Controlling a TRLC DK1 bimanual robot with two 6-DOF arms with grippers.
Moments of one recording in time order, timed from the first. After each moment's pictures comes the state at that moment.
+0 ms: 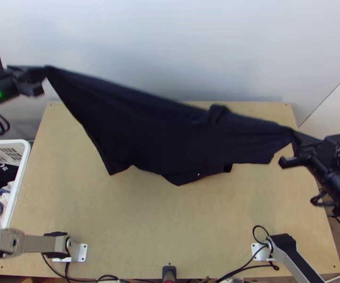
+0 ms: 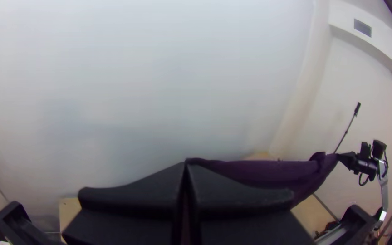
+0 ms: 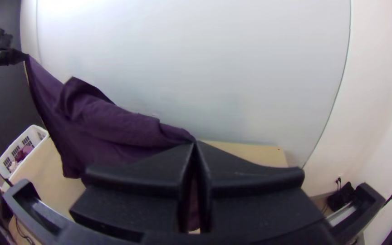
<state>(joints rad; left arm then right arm) 0.11 1.47 2.22 -1.10 0.55 0.08 0.16 0.77 1.27 -0.76 -0.06 0.00</state>
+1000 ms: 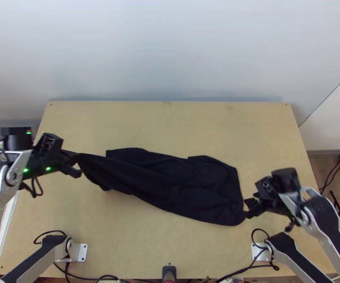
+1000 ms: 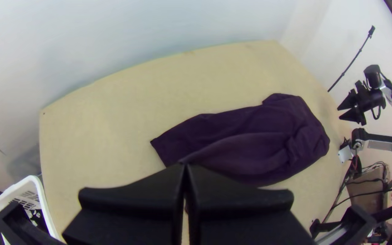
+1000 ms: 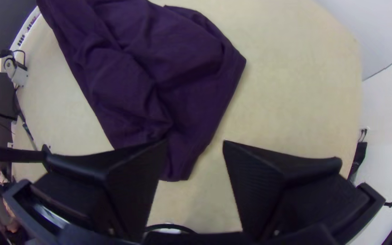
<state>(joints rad) 0.00 1.04 1.21 -1.04 0.35 0.33 0.37 0.76 0.76 -1.10 -0.10 -0.14</state>
